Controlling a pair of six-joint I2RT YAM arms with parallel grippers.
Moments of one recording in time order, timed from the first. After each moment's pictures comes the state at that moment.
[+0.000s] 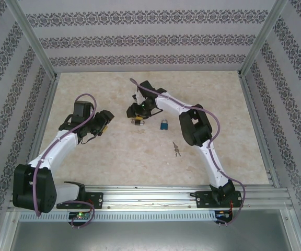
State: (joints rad) left arm -0.12 1.25 0.81 -0.37 0.36 -1.01; right arm 0.58 2.44 2.01 -0.71 -0.58 0.45
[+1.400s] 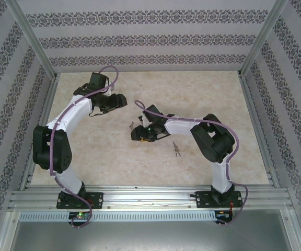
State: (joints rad) left arm -0.19 1.71 1.41 -0.71 0.35 -0.48; right arm 0.69 2.01 1.22 -0.24 -0.51 0.68
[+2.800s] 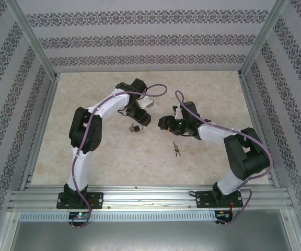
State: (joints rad) left arm -0.47 2.19 1.86 -1.08 0.24 0.19; right arm 0.39 1.61 0.80 0.02 -0.53 0.76
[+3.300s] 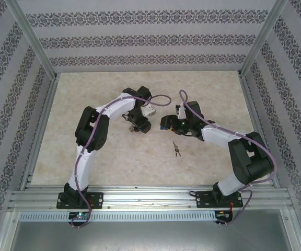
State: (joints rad) left arm -0.51 2.25 1.83 -1.10 0.15 0.23; right arm 0.37 1.56 0.78 0.02 -0.56 0.76
